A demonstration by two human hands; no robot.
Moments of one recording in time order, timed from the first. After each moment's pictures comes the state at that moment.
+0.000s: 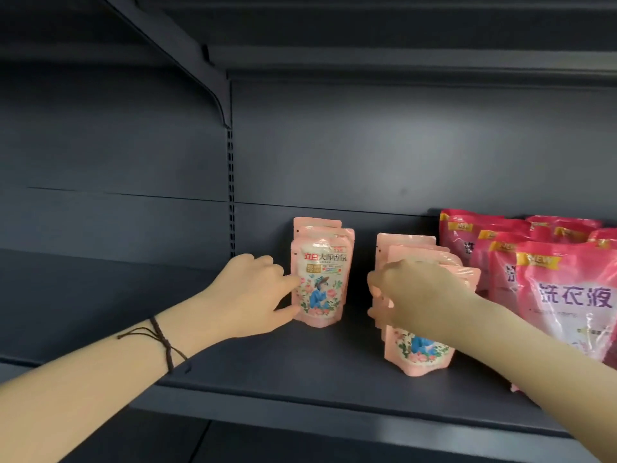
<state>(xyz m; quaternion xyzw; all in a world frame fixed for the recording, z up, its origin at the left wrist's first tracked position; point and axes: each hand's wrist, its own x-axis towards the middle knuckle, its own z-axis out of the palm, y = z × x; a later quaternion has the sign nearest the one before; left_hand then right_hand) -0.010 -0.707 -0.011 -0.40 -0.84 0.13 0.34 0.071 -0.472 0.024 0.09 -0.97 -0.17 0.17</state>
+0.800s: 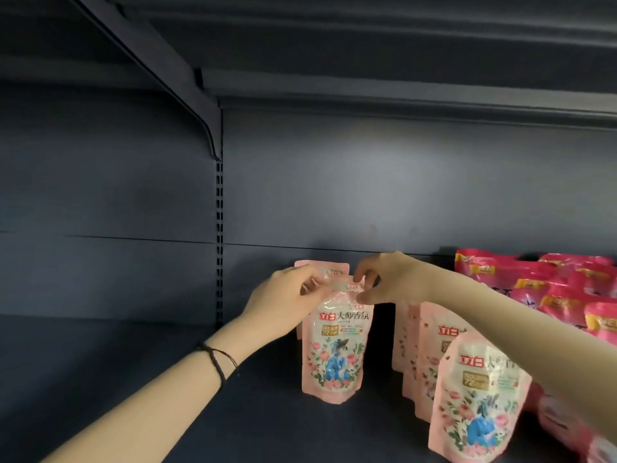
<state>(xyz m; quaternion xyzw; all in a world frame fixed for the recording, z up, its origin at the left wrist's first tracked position) -0.116 -0.671 0.016 -0.35 -0.86 -0.33 0.18 -0.054 -0.482 0.079 0.03 -1.00 0.05 0.06</state>
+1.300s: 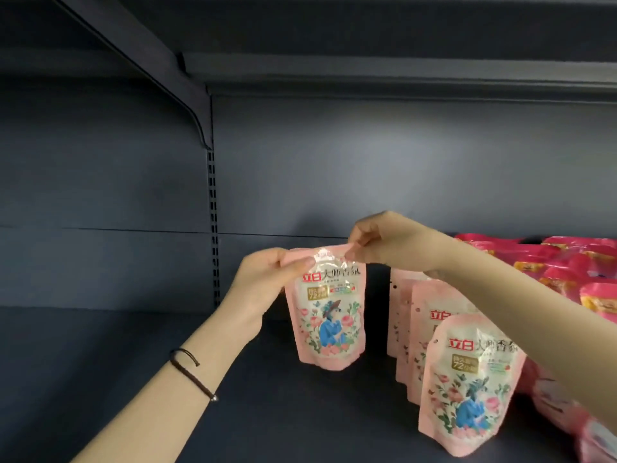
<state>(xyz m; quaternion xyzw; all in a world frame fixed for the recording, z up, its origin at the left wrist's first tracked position) -0.095 -0.672 0.021 -0.24 -0.68 -0.69 0.04 -0.035 -0.481 0.097 0.10 -0.95 0.27 0.14</state>
